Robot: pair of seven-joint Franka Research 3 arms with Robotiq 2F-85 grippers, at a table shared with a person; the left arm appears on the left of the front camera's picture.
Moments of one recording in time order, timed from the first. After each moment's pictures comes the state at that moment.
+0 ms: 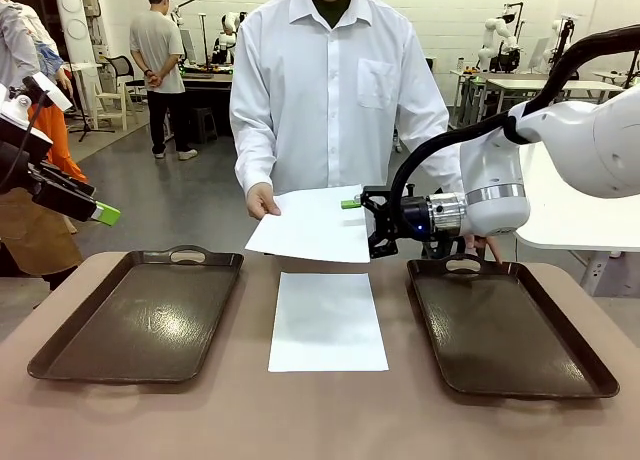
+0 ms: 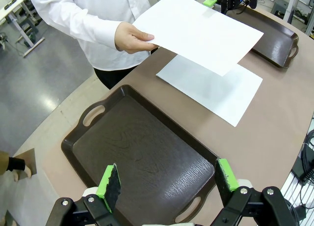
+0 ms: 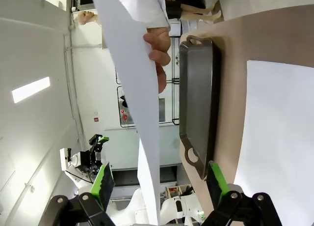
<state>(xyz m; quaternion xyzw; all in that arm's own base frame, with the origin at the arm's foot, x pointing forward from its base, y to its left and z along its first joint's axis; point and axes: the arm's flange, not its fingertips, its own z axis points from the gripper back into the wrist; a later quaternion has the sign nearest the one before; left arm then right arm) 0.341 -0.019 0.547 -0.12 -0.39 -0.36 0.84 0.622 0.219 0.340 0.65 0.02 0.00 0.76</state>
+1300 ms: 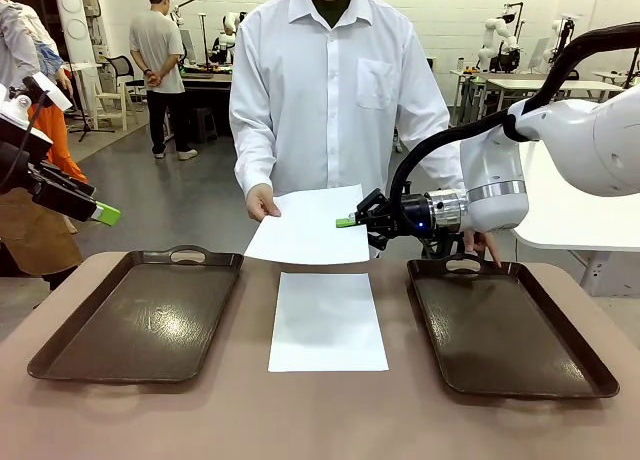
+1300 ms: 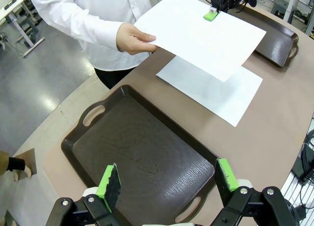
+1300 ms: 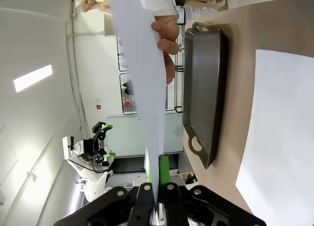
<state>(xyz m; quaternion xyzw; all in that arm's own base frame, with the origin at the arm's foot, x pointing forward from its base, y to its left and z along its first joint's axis) 0.341 -0.019 0.547 -0.12 -0.39 -0.36 0.84 0.622 0.221 0.345 0.66 0.04 0.02 0.75</state>
